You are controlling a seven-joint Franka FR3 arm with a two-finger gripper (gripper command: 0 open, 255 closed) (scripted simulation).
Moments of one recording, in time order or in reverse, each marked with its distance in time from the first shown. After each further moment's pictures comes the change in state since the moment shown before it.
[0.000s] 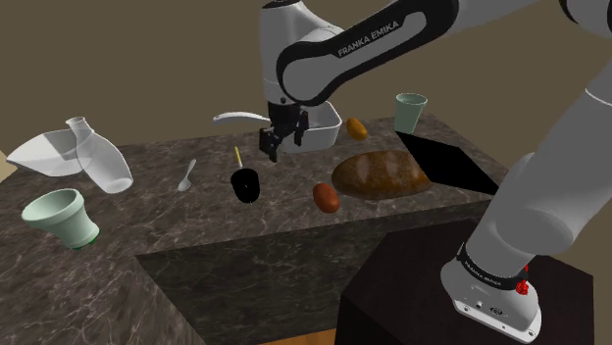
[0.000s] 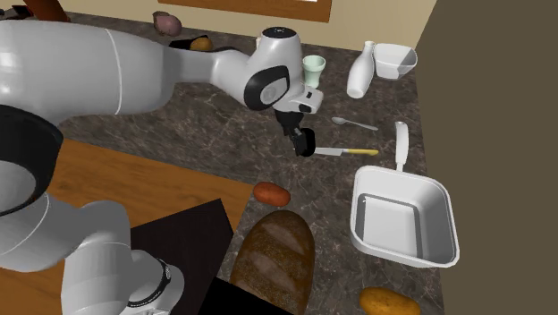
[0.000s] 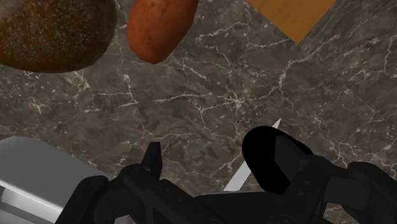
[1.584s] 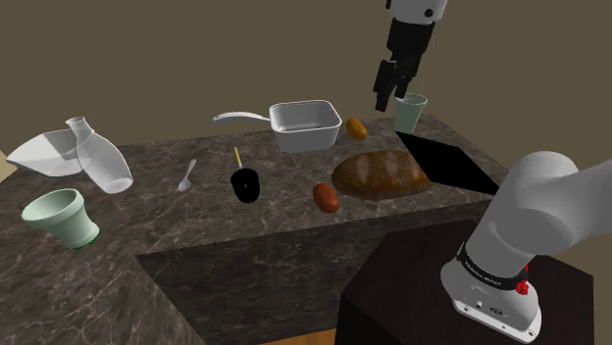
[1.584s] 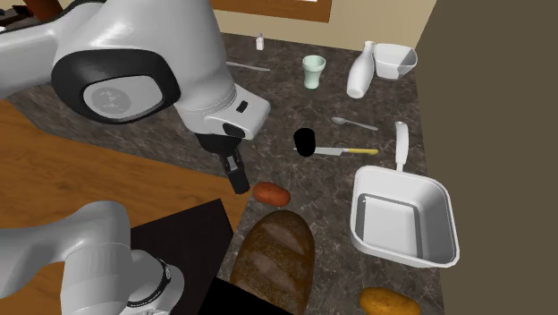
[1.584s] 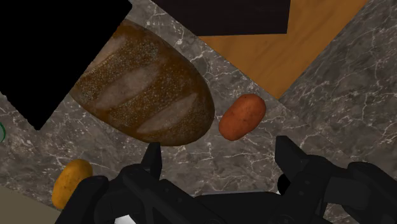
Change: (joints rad) arm -0.011 -0.722 -0.283 -0.227 0.085 -0.512 -0.356
